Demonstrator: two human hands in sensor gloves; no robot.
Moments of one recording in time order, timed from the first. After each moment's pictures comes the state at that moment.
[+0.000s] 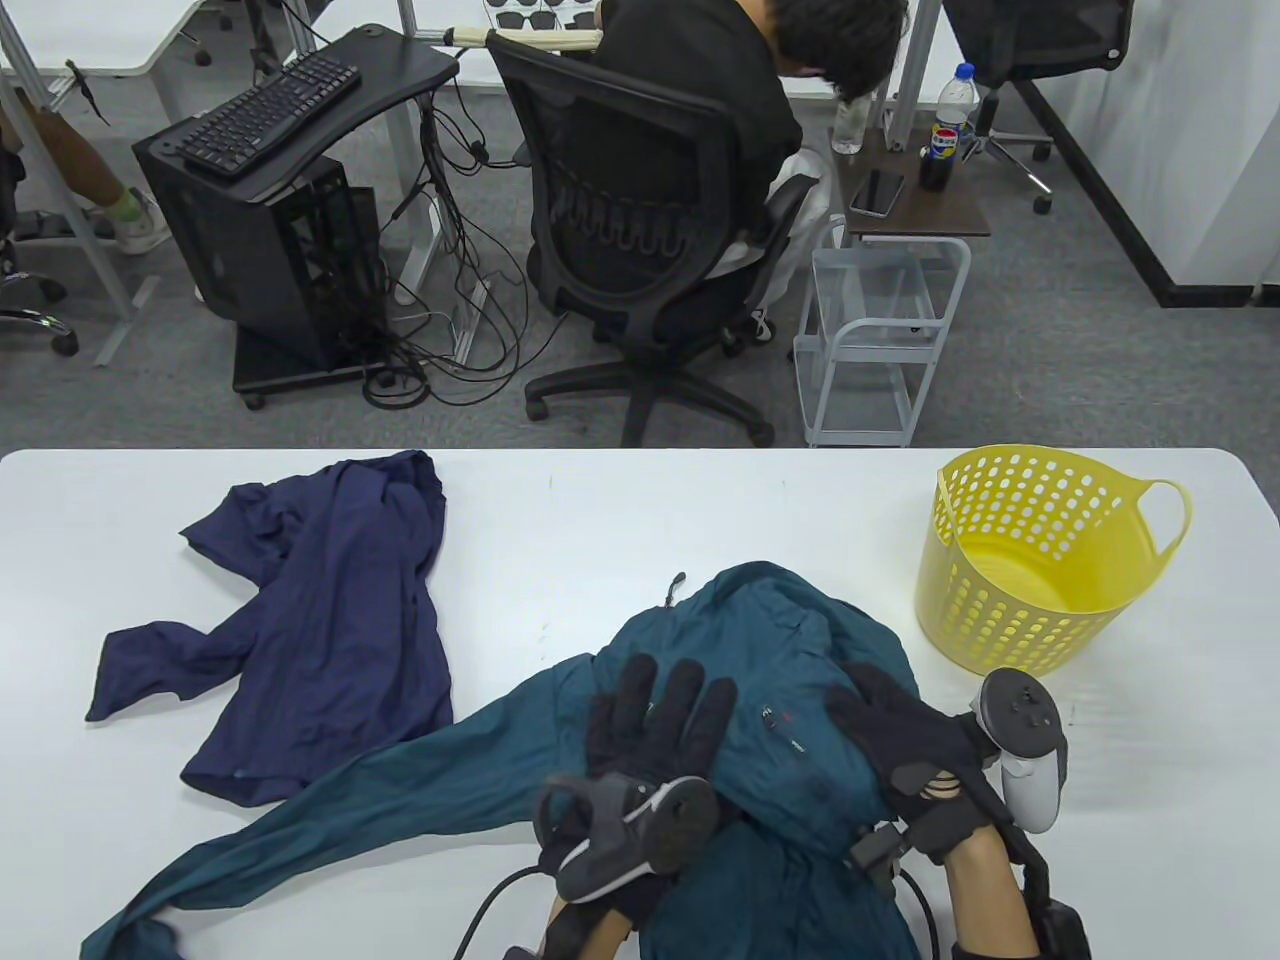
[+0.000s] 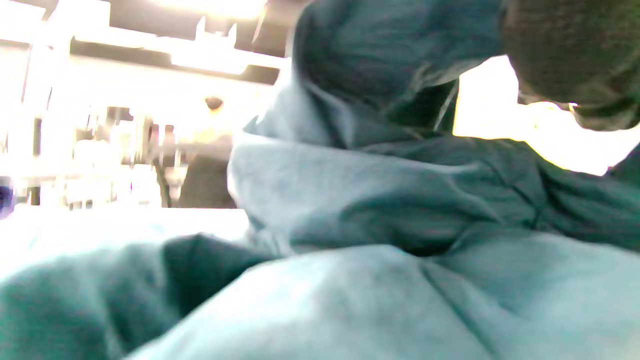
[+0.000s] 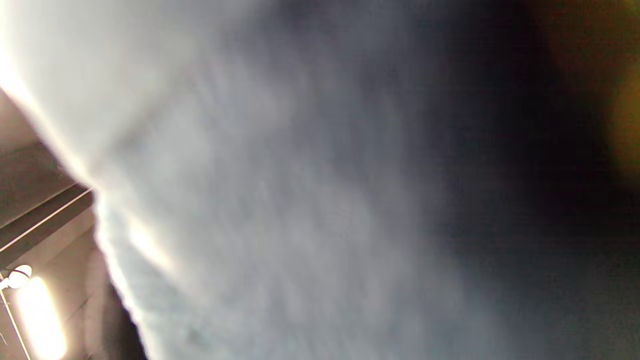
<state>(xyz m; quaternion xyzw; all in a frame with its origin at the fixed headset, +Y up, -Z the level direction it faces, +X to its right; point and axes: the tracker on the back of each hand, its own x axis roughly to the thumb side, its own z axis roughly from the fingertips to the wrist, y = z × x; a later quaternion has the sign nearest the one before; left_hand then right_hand) -0.019 -0.695 -0.261 0.14 -0.21 0.01 0.97 0.230 -0.713 -0.322 0.06 0.08 0.76 0.64</state>
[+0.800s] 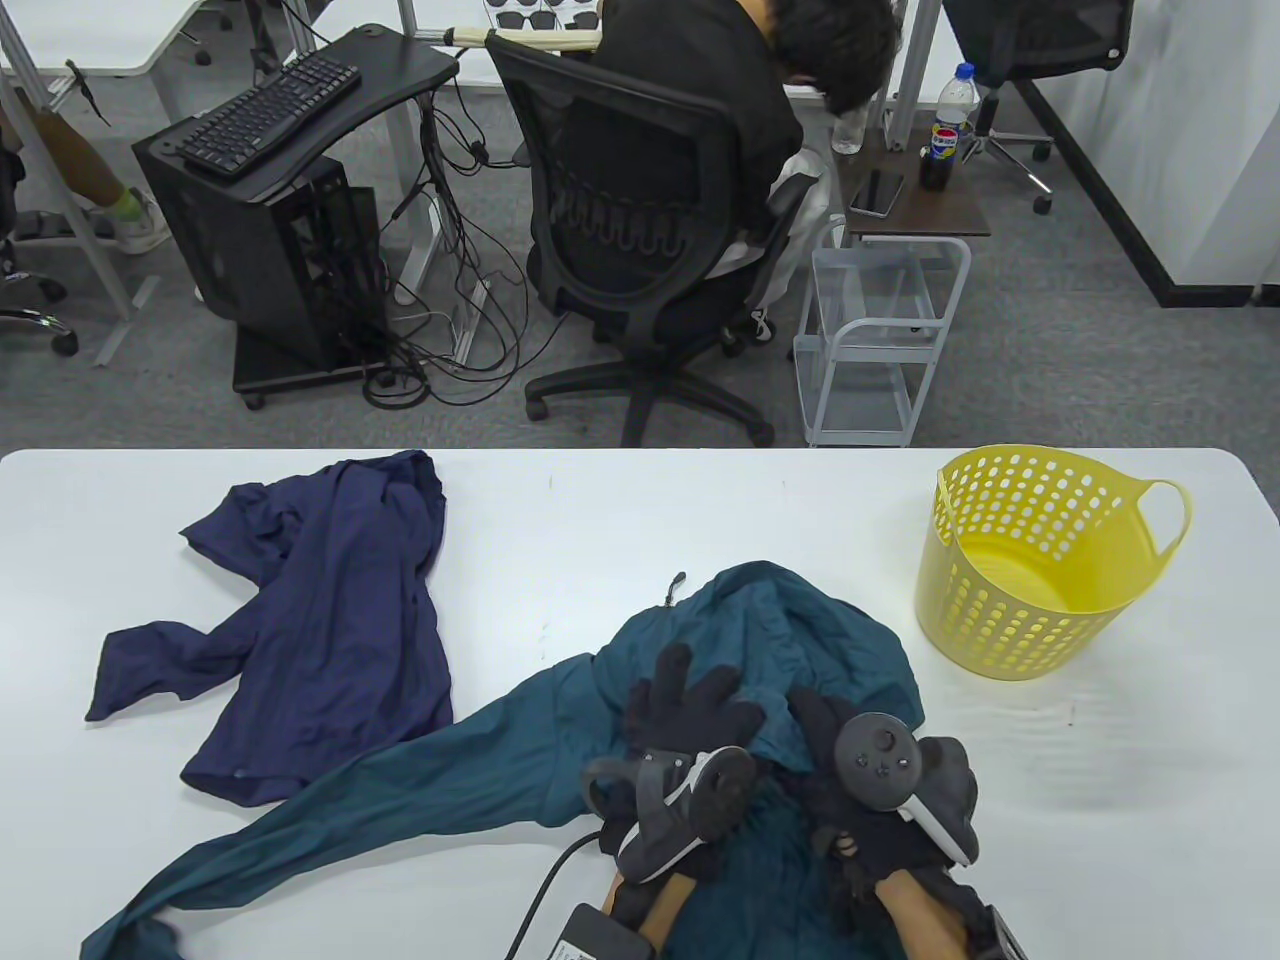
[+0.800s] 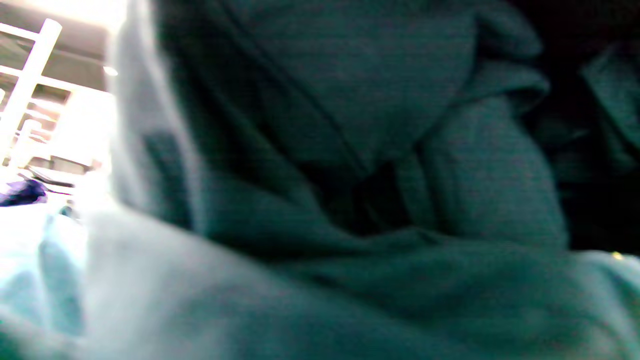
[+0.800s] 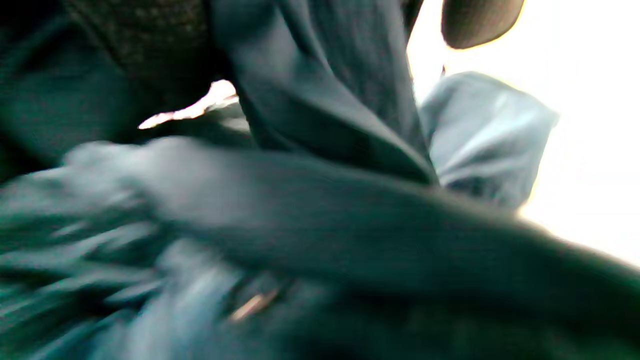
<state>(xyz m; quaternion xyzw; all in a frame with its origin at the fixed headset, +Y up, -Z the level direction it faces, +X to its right) -0.013 -0.702 -0.294 0.21 -0.08 0.13 0.97 0.177 -0.719 -0.299 0.00 -0.08 0.98 0.19</state>
